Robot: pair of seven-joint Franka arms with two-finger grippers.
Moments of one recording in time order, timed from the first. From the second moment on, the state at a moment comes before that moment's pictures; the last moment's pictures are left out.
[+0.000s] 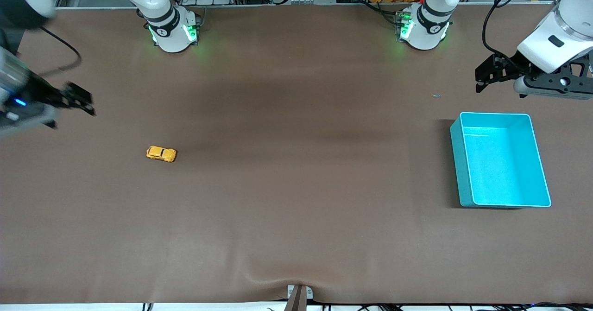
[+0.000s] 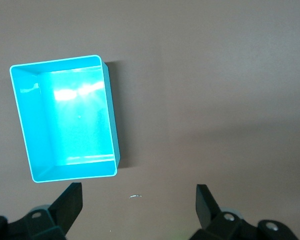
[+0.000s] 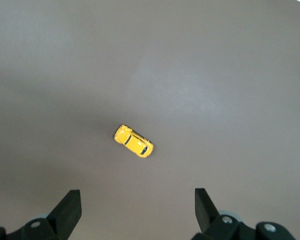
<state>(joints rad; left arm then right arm) -0.03 -0.08 -0.12 -1.65 0.01 1.60 0.00 0.10 -0.01 -0.10 -1.87 0.00 1.88 -0.49</state>
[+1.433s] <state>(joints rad) -0.03 -0.08 -0.12 -1.65 0.01 1.59 0.00 0.06 0.39 -0.01 -2.21 -0.07 2.53 -1.30</state>
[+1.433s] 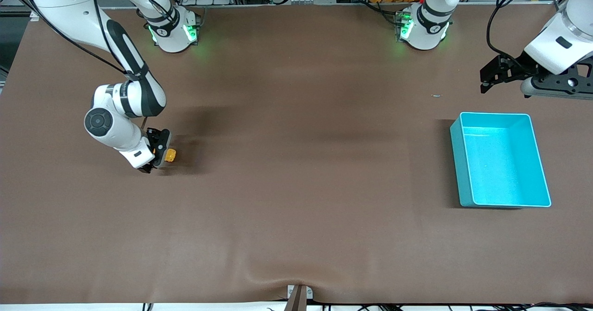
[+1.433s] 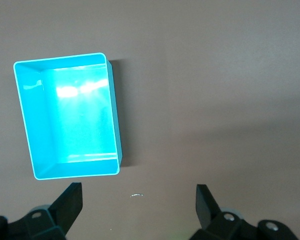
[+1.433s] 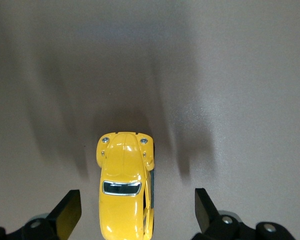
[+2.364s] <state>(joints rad) -0.03 -0.08 -0.12 -1.65 0.01 1.59 0.00 0.05 0.38 -0.01 -2.22 -0.08 2.51 -1.43</state>
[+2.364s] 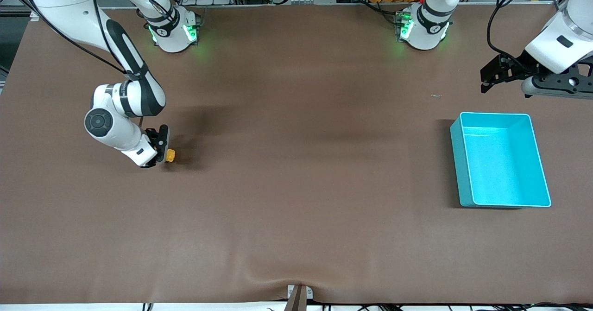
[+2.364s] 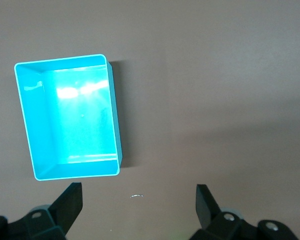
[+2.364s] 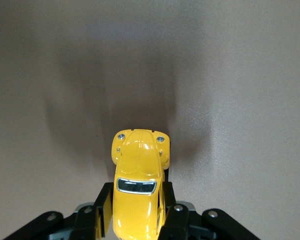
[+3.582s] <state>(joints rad) -0.03 -0.08 -0.11 -1.63 0.01 1.55 0.00 0.02 0.40 -0.08 -2.19 -0.08 2.48 -1.58</state>
